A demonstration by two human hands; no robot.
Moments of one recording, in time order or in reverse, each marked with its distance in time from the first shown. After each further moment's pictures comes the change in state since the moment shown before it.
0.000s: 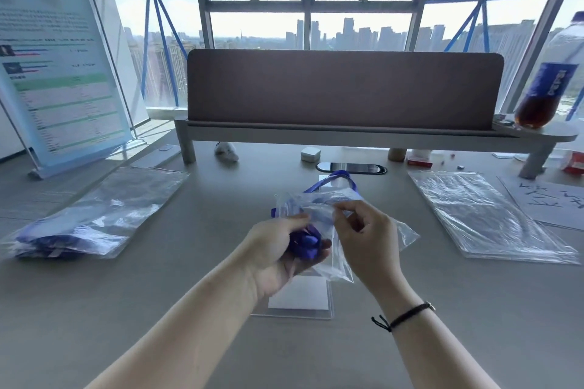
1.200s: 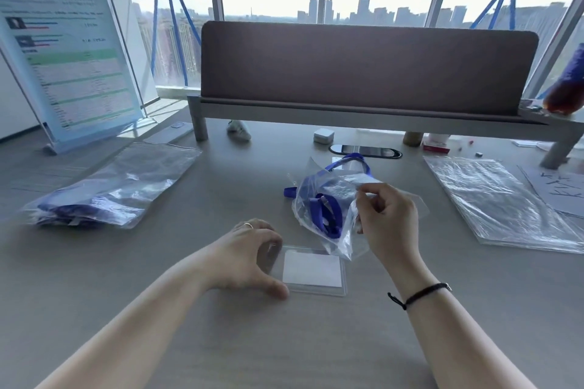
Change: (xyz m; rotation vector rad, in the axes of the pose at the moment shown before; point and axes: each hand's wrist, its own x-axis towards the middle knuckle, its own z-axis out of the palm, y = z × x) left_hand -0.010 -0.002 -0.098 1.683 -0.050 0.262; right_hand 0.002 0.012 0.002 0.003 0.020 0.076
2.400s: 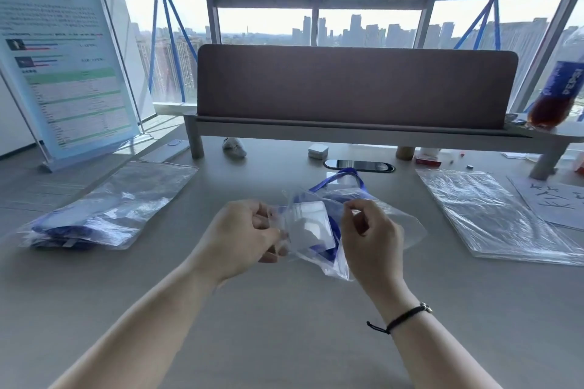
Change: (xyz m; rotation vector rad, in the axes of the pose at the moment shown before) left_hand -0.007 0.053 -0.032 -0.870 0.401 -0.095; right_hand -0.014 -0.011 0.010 -0.065 0.121 -0.160
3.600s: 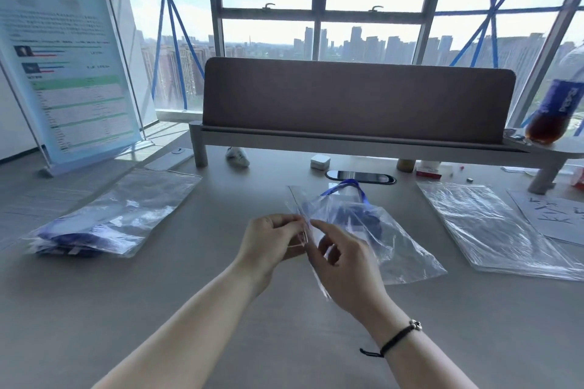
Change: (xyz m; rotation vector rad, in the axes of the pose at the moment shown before) left_hand 0.041 -0.026 0.038 -0.427 0.032 -0.084; right_hand -0.018 -0.010 0.013 -0.082 -0.377 -0.096
